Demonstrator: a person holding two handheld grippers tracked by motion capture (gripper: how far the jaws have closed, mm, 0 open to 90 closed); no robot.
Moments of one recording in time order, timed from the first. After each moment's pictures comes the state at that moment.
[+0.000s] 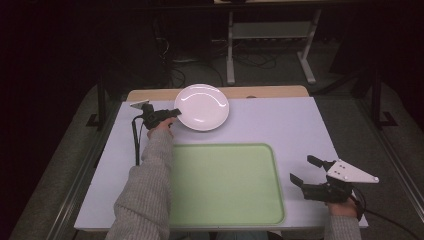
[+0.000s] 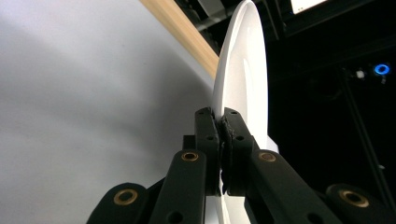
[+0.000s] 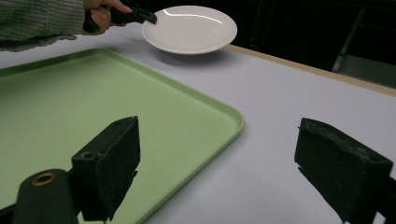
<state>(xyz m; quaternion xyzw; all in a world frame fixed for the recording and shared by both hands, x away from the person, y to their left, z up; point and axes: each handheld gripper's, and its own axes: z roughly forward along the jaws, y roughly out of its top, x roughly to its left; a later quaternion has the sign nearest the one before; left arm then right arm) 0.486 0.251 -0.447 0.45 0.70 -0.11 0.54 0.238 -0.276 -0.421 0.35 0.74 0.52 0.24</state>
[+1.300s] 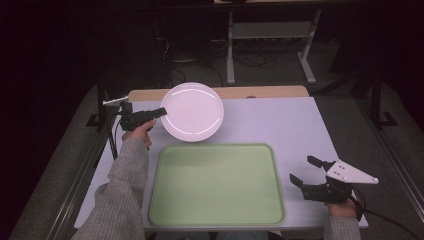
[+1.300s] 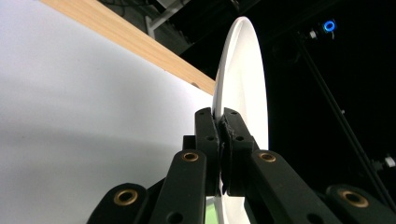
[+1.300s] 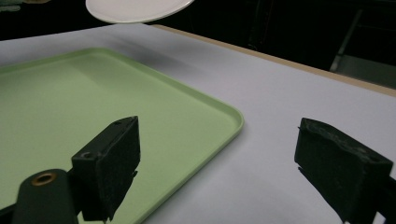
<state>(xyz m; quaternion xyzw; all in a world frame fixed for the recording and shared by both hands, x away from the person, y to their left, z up) 0.428 0.292 -0.386 0.53 0.60 -0.09 0.59 0.236 -0.275 -0.421 0.35 0.74 0.52 0.24</state>
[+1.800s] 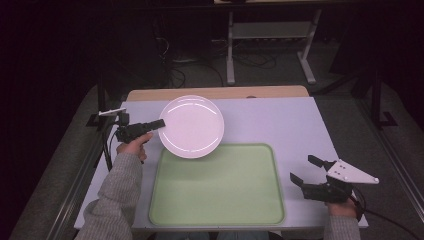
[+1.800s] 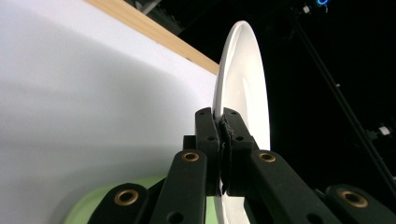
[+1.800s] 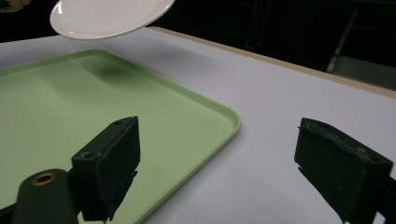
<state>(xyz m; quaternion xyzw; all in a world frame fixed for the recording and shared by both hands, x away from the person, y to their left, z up) 0.392 0.298 -0.394 0.56 0.58 -0.11 0.58 0.237 -0.276 -0.421 0.35 0.74 0.52 0.25</state>
